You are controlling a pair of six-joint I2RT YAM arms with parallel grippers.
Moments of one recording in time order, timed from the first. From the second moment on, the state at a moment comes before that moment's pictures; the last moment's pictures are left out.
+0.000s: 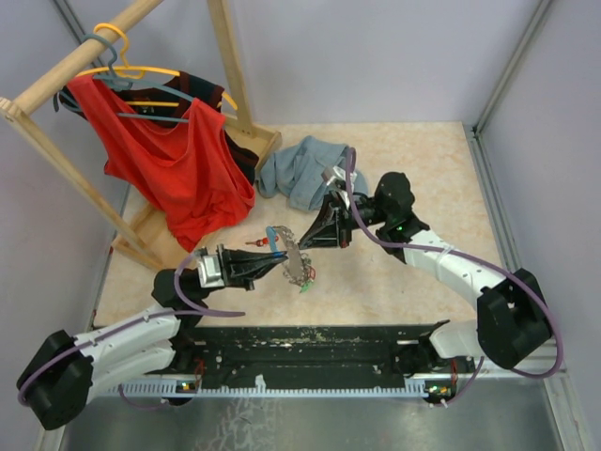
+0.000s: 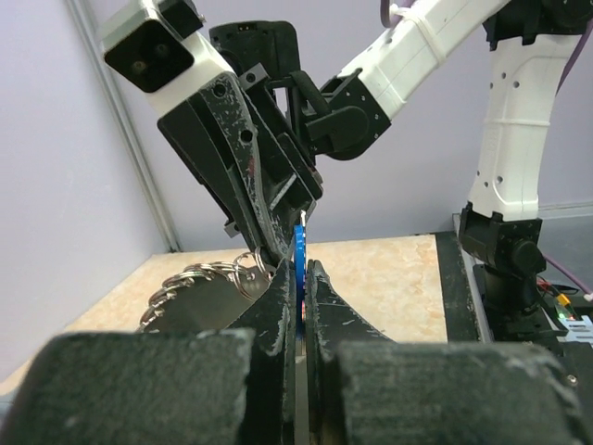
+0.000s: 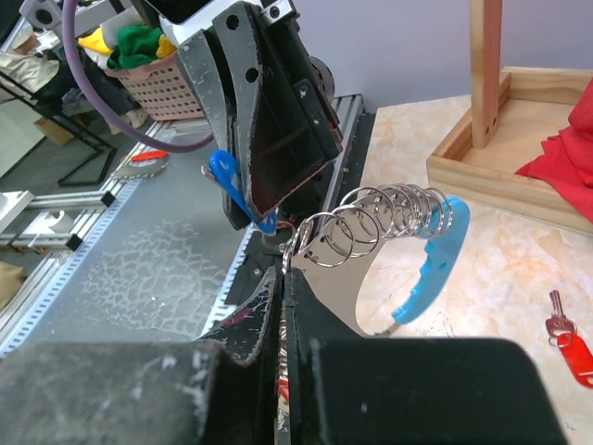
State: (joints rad) left arm -0.74 0.89 0.21 1.28 0.60 -0.10; right arm 0.55 1.31 0.84 0.62 -1.30 0.45
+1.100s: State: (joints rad) left arm -0.48 1.24 0.60 0.12 0.09 -0.74; right arm 0.48 1.31 0.99 -0.21 -1.11 -0.29
